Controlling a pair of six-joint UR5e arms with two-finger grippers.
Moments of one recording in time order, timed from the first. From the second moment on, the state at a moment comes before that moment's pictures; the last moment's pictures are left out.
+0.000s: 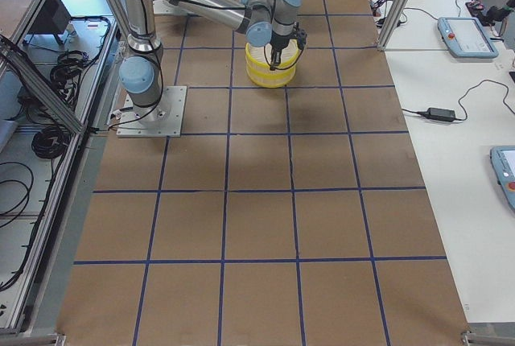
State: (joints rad) left arm -1.48 -1.72 -1.67 -1.43 1.62 0.08; right arm 1.59 -1.37 1.86 -1.93 -1.62 0.03
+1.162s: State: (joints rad) left arm -1.65 -1.68 -1.65 -1.49 1.53 -0.19; right arm 1.58 -1.37 1.84 -1.89 -1.61 0.03
